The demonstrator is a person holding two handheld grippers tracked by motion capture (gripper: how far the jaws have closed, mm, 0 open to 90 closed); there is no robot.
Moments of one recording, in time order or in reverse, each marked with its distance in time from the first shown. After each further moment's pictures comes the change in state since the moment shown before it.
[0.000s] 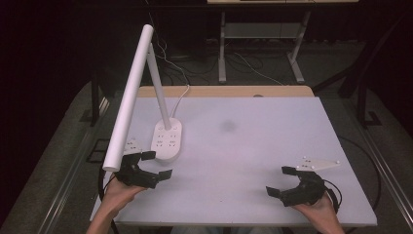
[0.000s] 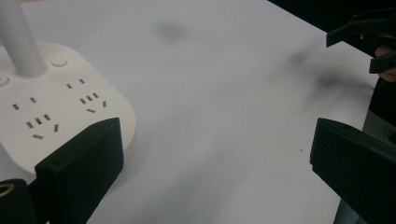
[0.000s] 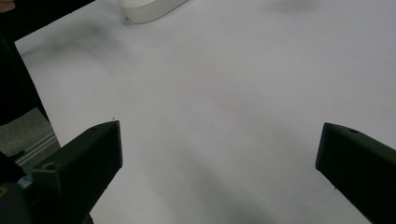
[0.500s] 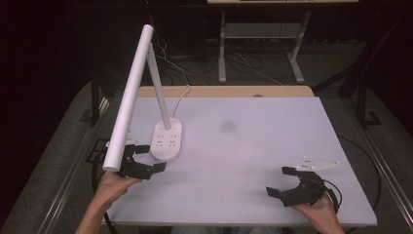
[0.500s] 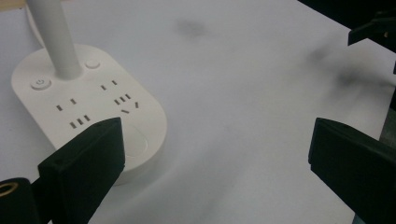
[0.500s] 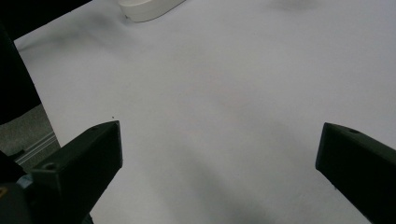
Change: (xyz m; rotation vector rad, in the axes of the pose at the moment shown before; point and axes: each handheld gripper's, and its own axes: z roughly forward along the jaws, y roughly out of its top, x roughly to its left) left arm 0.016 0.013 -0.007 0.042 0.042 0.001; right arm 0.000 -0.001 0.000 0.004 -0.001 -0.002
